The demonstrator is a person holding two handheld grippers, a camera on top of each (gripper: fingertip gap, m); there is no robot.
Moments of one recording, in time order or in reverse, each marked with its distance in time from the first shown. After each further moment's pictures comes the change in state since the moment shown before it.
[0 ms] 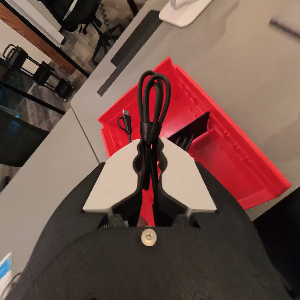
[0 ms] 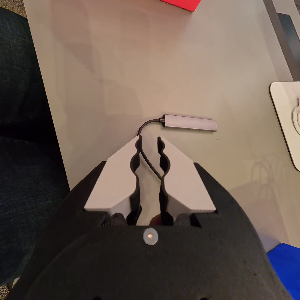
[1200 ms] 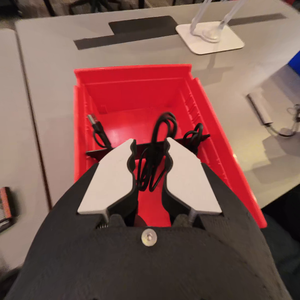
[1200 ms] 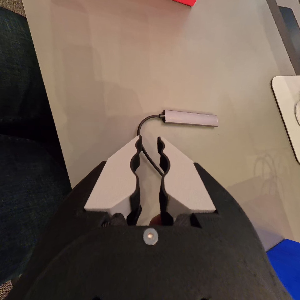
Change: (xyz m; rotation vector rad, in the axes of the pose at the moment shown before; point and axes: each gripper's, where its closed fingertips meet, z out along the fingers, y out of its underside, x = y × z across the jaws) left arm -0.007 0.034 0.032 0.032 0.148 -0.592; right arm 0.000 0.005 -0.003 -0.002 -0.002 0.018
